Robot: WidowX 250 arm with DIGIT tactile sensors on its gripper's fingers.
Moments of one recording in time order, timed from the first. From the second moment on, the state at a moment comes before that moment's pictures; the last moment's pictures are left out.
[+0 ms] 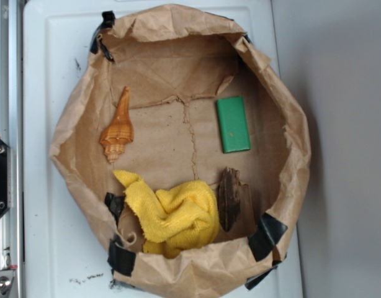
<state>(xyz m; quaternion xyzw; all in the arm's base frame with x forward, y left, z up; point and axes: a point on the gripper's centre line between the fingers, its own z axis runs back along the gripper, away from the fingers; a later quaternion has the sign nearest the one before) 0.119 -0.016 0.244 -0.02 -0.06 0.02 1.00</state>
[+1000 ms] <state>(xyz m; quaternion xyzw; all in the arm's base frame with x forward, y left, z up) 0.232 -0.036 0.213 0.00 -0.05 0.06 1.00</state>
